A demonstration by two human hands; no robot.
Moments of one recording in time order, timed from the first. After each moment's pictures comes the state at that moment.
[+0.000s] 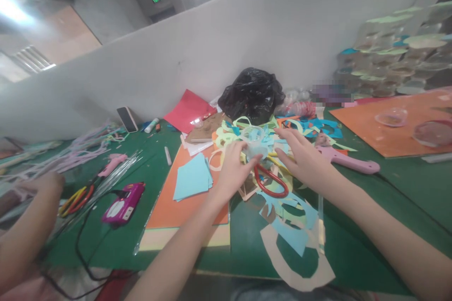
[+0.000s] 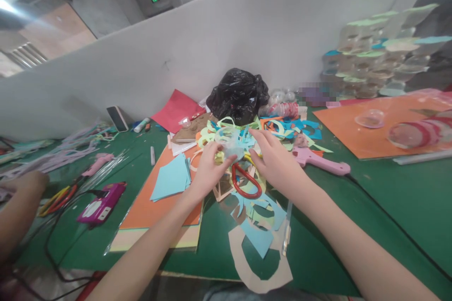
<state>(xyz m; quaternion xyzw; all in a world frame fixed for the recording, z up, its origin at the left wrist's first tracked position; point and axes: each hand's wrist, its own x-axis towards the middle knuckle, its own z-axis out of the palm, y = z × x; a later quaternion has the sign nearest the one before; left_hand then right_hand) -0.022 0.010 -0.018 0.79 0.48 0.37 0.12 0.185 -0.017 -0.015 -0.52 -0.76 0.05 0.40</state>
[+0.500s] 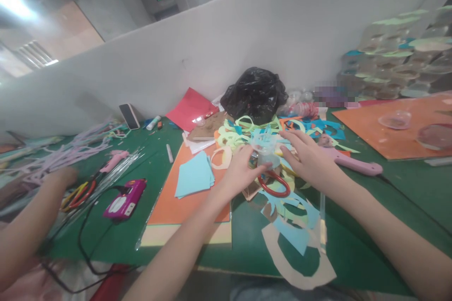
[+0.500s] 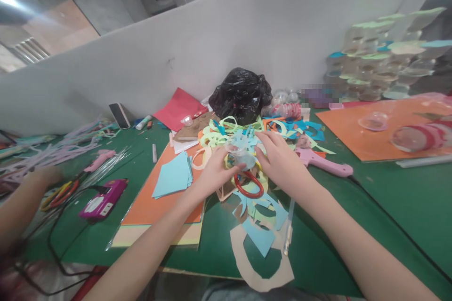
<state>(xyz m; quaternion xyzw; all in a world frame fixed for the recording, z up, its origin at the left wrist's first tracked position) -0.019 0.005 -0.015 0.82 0.44 0.32 0.19 0.190 -0.013 -0.020 -0.53 -0.75 0.01 0.39</state>
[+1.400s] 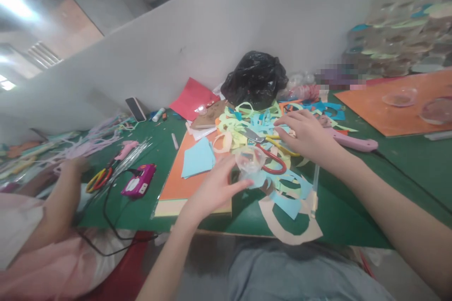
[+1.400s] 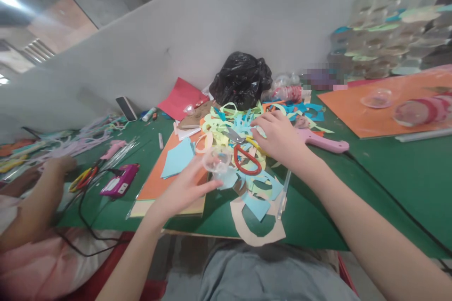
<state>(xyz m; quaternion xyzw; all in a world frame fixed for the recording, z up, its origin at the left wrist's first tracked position) -0.064 -0.089 0.030 0.79 0.50 0.19 0.29 0.203 0.000 -0.023 -0.45 -0.79 -0.10 0.40</state>
